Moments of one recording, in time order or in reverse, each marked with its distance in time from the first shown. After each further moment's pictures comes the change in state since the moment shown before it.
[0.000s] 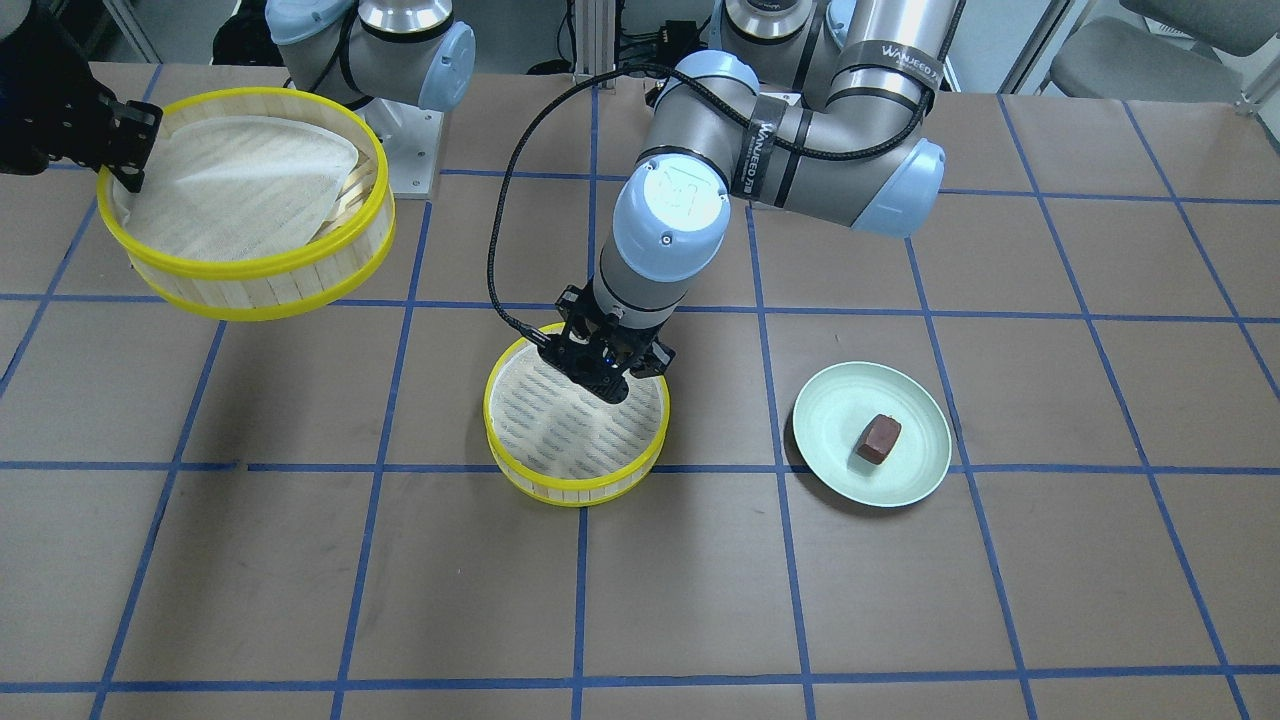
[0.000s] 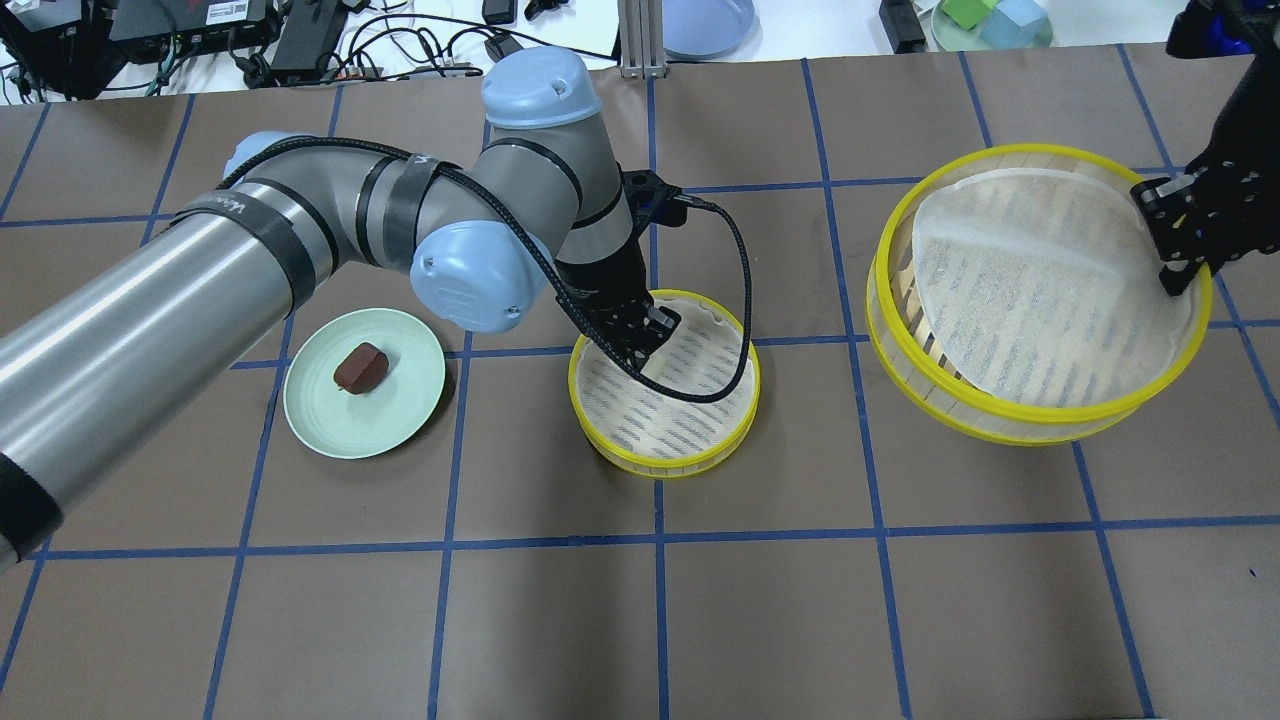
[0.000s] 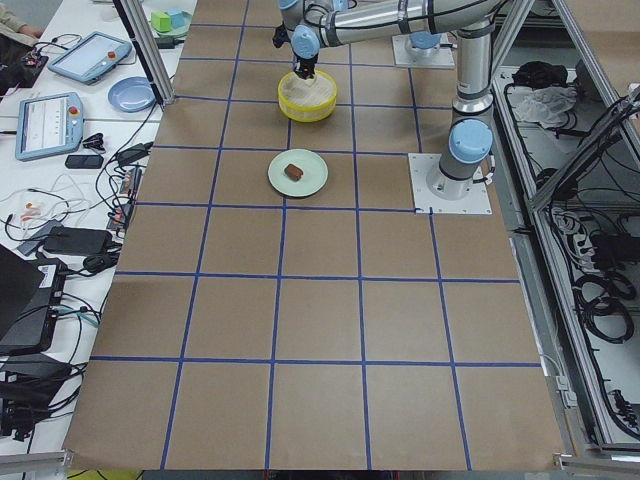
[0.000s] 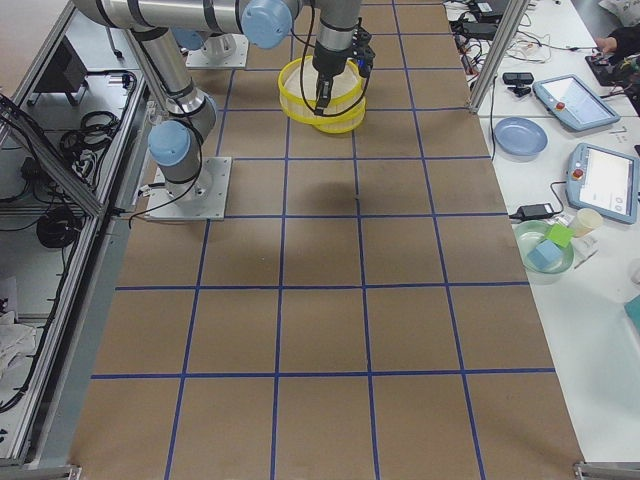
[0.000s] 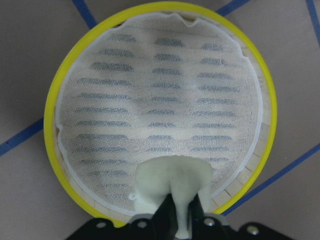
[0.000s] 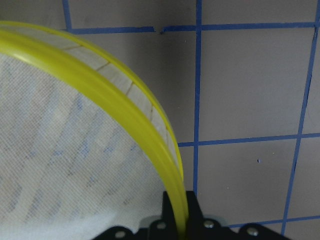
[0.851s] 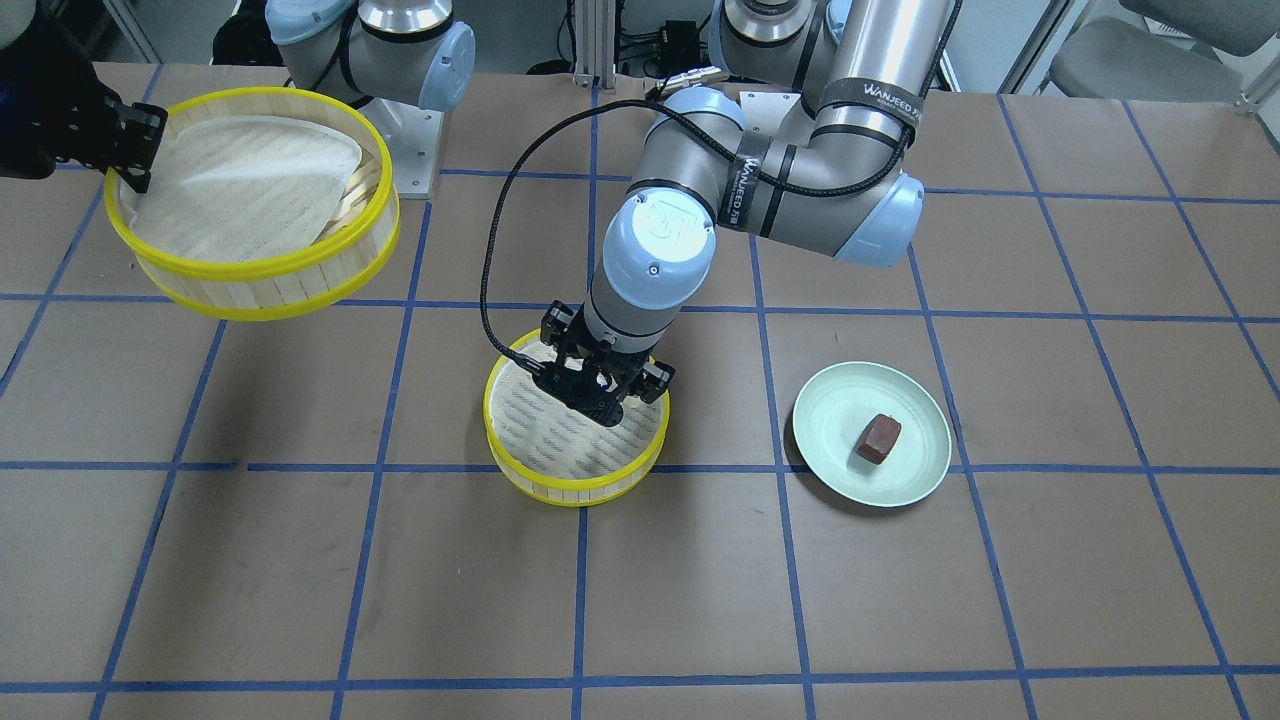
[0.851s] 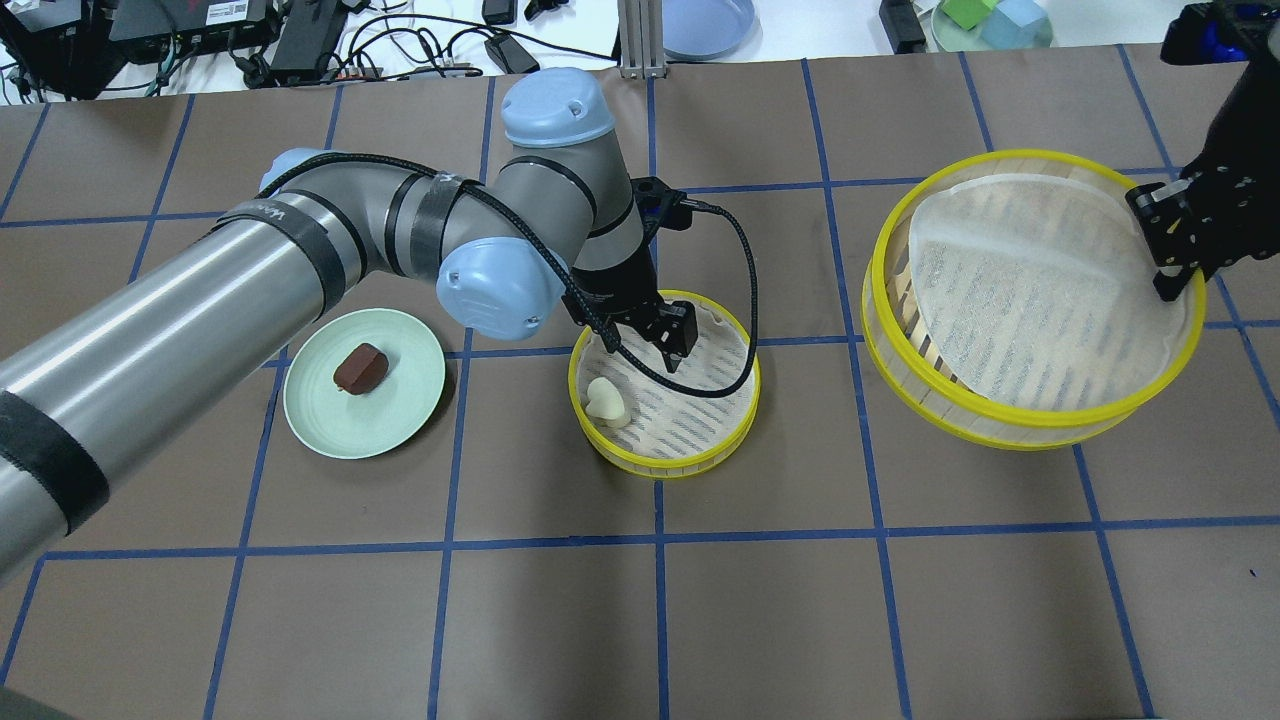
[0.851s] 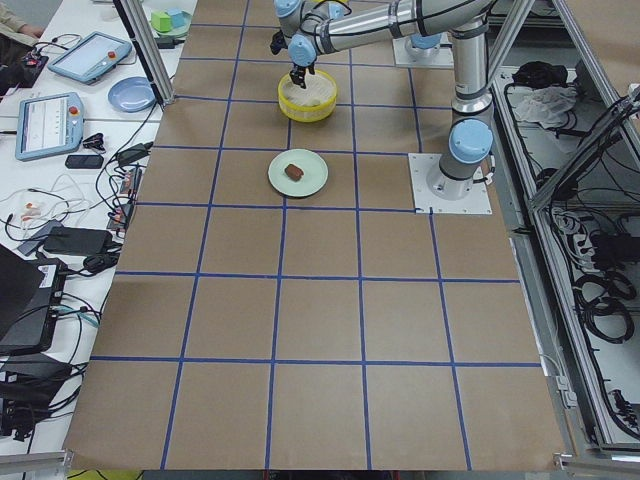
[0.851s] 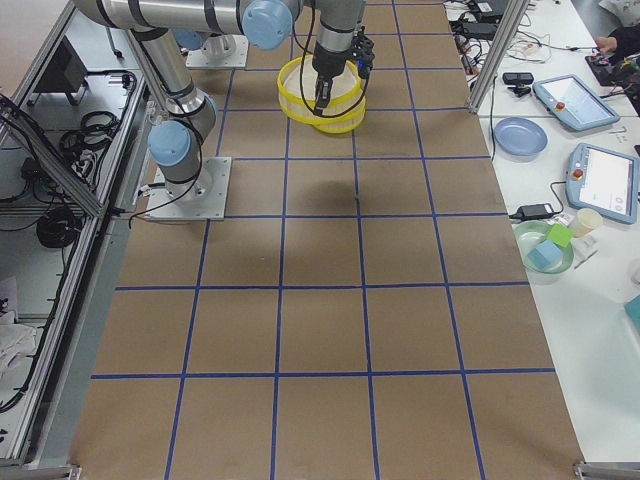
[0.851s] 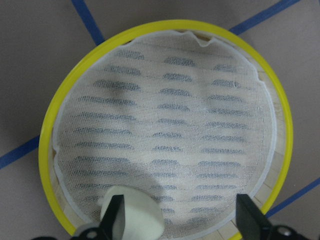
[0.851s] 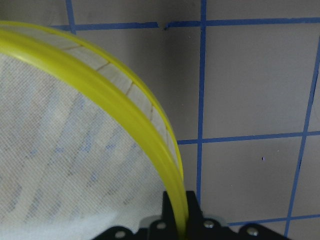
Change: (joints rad) left arm -0.004 -0.038 -0.002 0.071 -0.003 -0.060; right arm 0.000 0.006 0.002 0.011 0.008 0.003
